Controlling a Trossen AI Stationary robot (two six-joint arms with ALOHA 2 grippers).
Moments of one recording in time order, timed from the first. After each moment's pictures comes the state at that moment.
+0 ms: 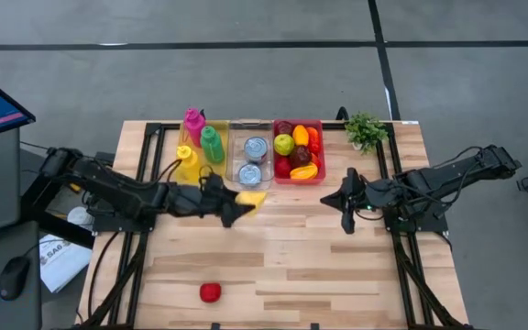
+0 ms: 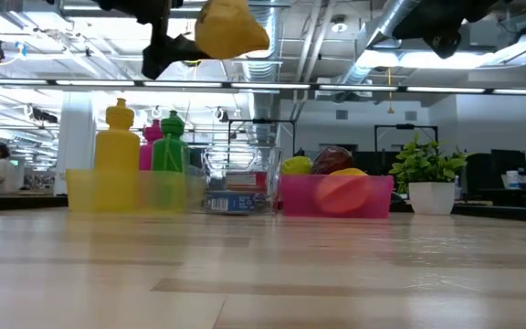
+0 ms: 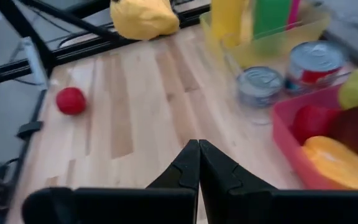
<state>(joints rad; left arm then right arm) -0.24 1.21 0.69 0.26 -0.44 -0.83 0.32 0.89 0.75 -0.40 0.40 0.43</state>
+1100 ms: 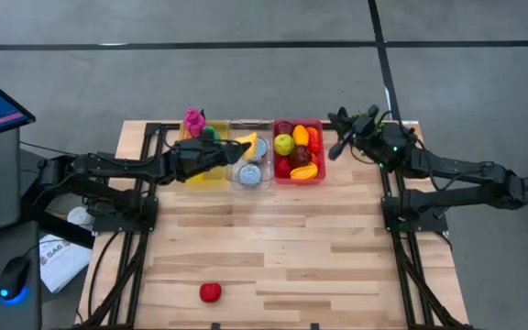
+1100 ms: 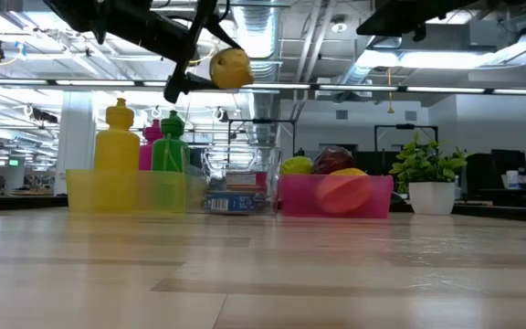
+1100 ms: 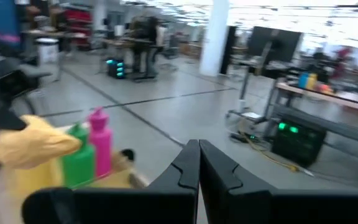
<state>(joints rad) 0.22 1.21 0.69 0.38 -0.36 -0.98 -0.26 0.89 0.75 0.16 0.50 -0.13</state>
